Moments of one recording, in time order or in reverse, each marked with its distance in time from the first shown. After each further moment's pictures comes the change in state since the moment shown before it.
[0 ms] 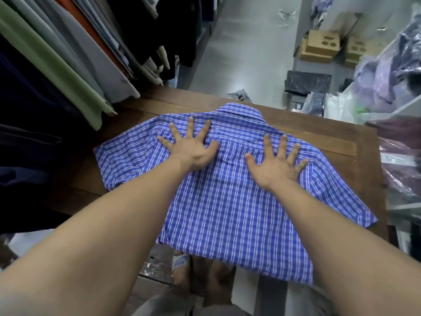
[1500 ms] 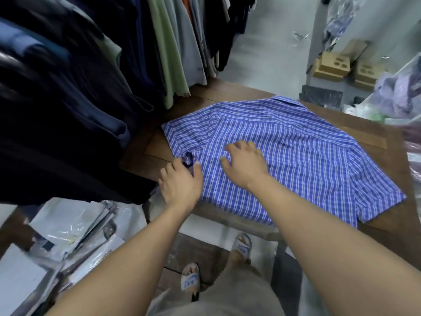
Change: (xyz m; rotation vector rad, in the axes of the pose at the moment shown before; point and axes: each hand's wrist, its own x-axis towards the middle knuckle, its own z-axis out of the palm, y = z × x) left_hand -0.167 -0.165 0.056 -0.431 0.485 -0.345; right_hand -0.141 -0.178 0.037 -0.045 0.210 -0.546
